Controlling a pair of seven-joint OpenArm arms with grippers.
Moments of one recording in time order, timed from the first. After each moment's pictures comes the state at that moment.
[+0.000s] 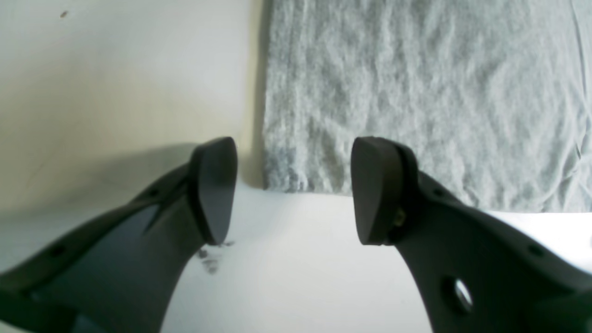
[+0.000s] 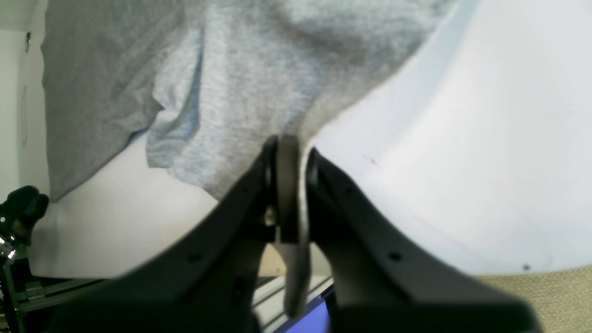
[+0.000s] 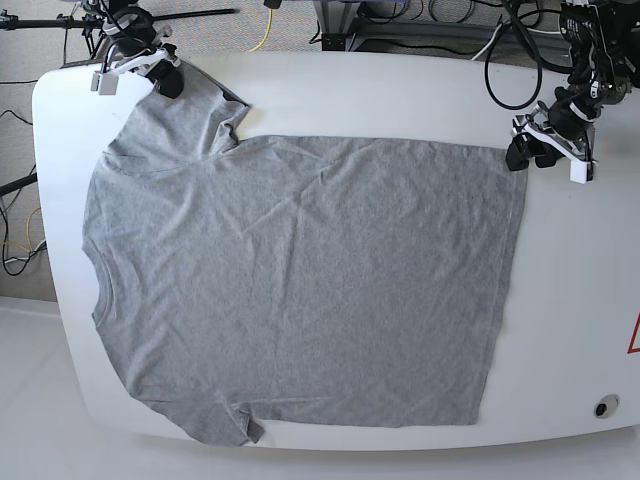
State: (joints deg) left arm 21.1 -20.6 -23.7 88.8 -44.0 -23.9 39.8; right arm -38.8 10.1 27.4 89.9 57.1 26.0 -33.7
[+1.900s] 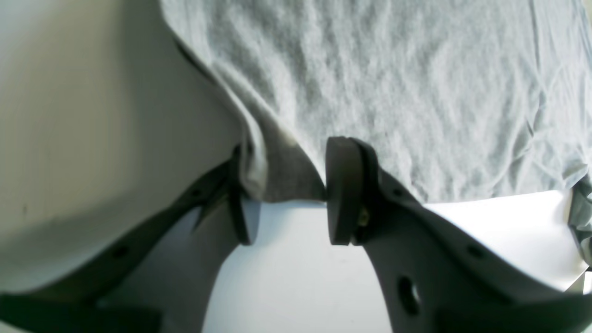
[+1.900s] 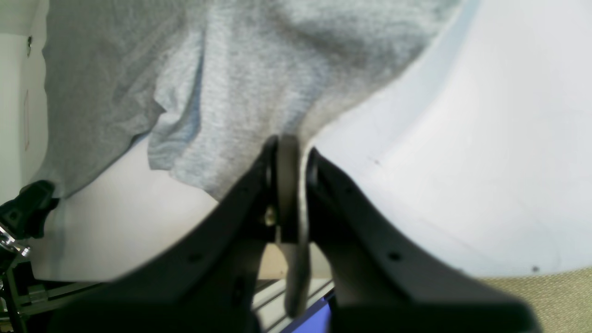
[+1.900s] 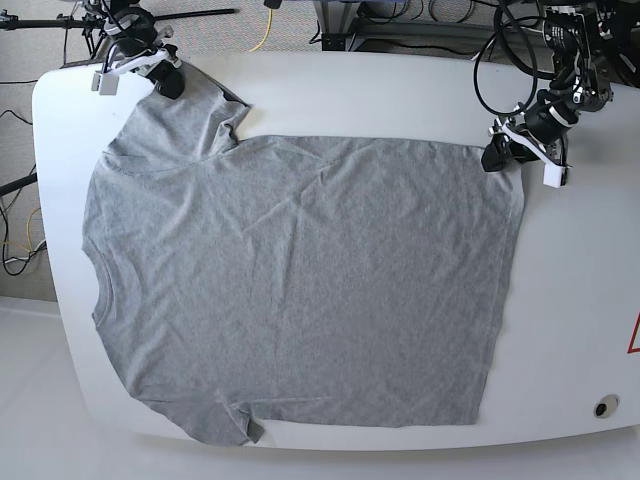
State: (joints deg) left arm 18.3 -18.4 -18.9 84.6 -45.4 -27.0 41.4; right arm -38.8 9.9 27.0 89.9 57.4 26.0 -33.2
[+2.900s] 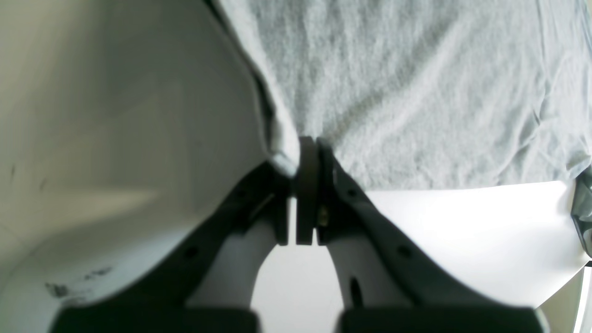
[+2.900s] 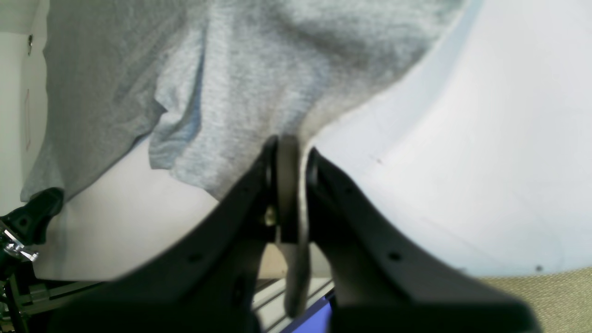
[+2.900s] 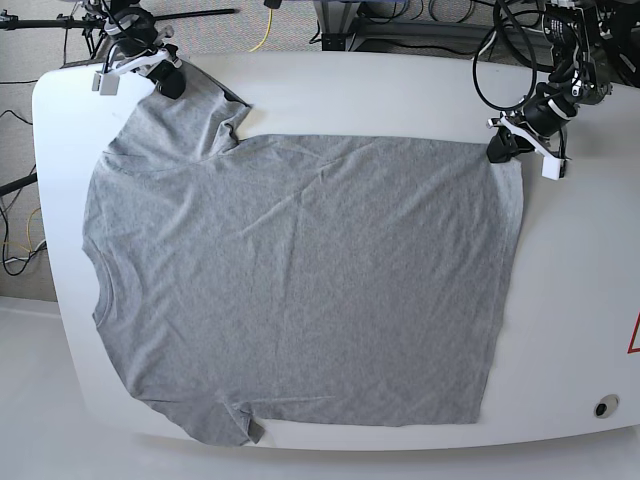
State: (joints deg) left arm 20.2 -18.4 -19.3 85.1 -45.1 -26.5 40.8; right arm -38.8 9.9 27.0 90.0 57.6 26.0 -33.5
